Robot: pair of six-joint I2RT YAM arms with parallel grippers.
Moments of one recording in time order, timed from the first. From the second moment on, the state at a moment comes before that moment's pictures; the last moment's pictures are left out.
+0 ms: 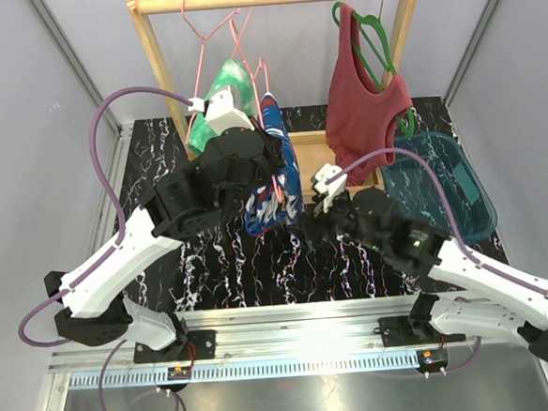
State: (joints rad) left arm -1.09 1.43 1.90 -0.78 -0.73 -0.81; right arm 0.92 0.95 0.93 -0.24 0.06 0.06
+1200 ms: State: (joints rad) left arm -1.12 1.43 1.90 -0.73 -0.75 -0.88; right arm 1.04 1.13 0.68 0.55 0.50 -0.10
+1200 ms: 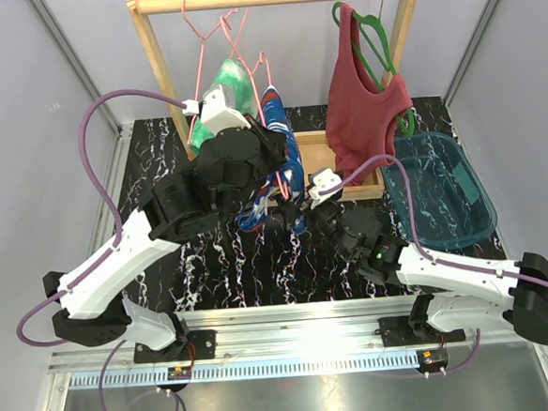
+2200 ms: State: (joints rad) left arm -1.12 1.40 1.93 -0.73 -0.77 -0.89; right arm 1.07 1.15 0.71 0.44 0.46 0.01
